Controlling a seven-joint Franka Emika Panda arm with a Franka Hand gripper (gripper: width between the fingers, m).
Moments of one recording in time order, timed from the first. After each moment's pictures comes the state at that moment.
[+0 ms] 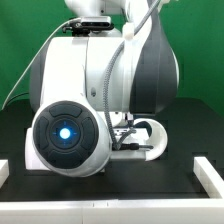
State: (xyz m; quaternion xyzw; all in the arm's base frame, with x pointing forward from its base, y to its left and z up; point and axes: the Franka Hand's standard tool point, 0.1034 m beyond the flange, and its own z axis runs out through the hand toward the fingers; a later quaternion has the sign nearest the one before) arm 0.498 -0.054 0.019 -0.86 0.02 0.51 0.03
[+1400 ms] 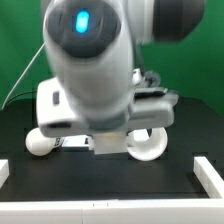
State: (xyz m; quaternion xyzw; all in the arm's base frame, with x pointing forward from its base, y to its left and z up) arm 0.556 -0.017 0.090 -0.92 0.00 0.38 0.06
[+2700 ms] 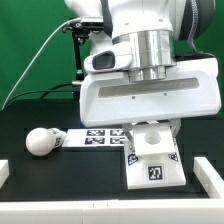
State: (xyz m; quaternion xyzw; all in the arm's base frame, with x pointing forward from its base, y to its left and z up) arm 0.627 0.040 0.088 -0.99 0.02 -0.16 0.04
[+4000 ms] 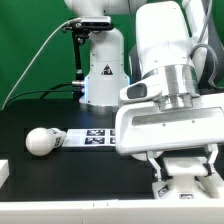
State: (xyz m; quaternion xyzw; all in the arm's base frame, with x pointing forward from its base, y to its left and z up) arm 0.626 0.091 0.043 -0.96 0.01 -0.28 0.04
